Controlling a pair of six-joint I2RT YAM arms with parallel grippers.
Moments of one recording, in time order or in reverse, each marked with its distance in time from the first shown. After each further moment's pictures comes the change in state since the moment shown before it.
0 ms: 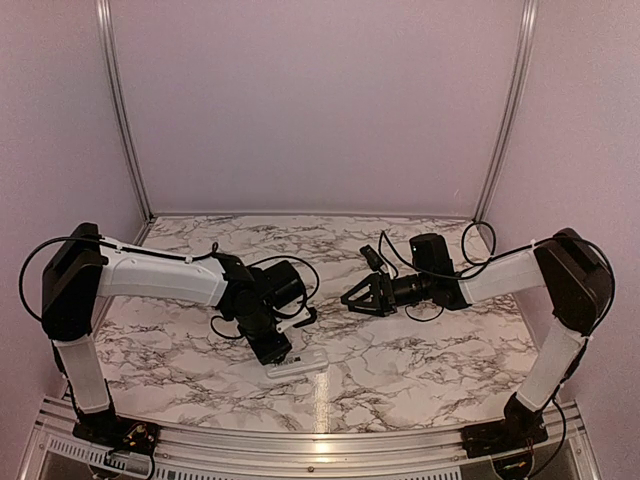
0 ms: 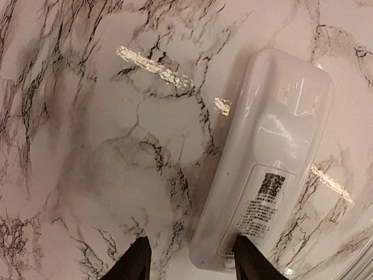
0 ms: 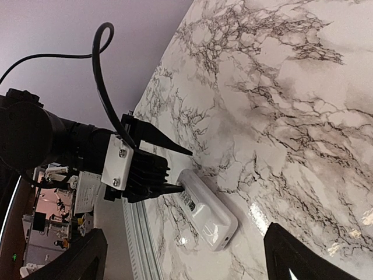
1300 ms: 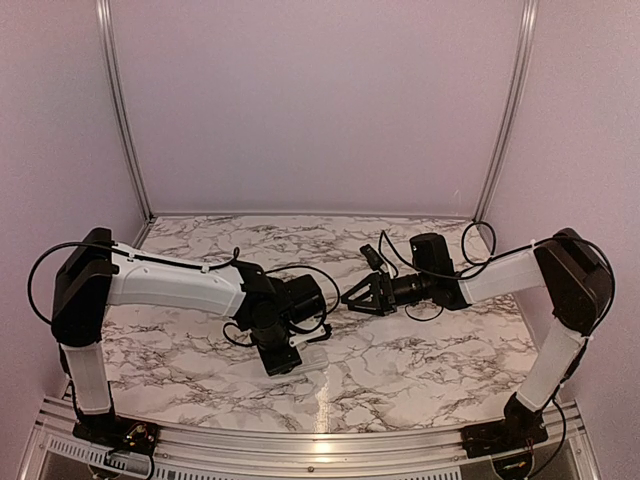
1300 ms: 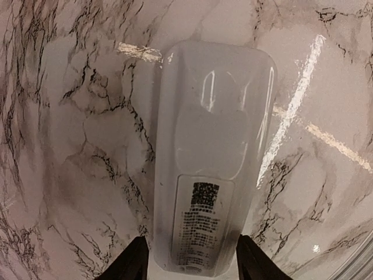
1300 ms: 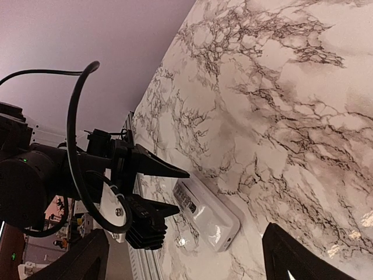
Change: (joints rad) left arm -0.097 0.069 0.100 -0.098 -0.066 0.048; right arm 0.000 0.000 0.000 0.010 -0.001 0.002
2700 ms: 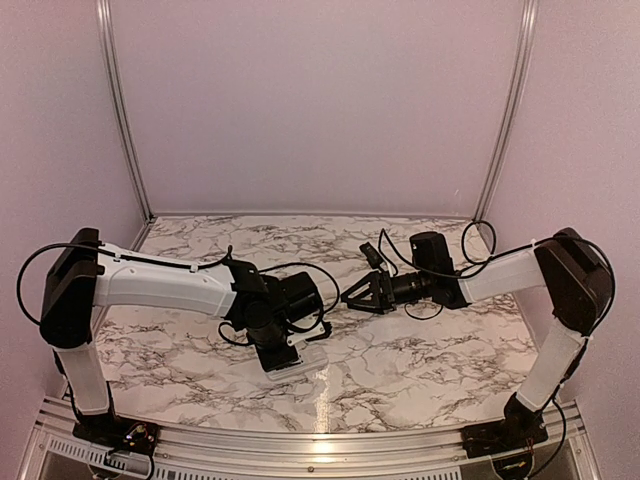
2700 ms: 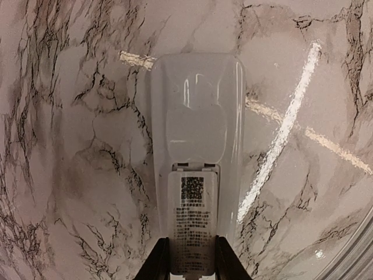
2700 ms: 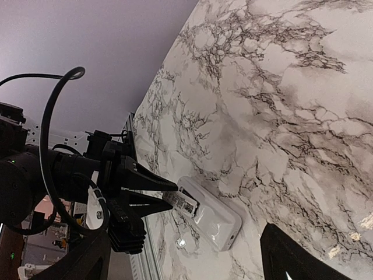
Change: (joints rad) left arm -0.016 -0.061 -0.026 0.011 -0.004 0.003; right arm 0.000 0.000 0.010 0.000 0.000 0.000
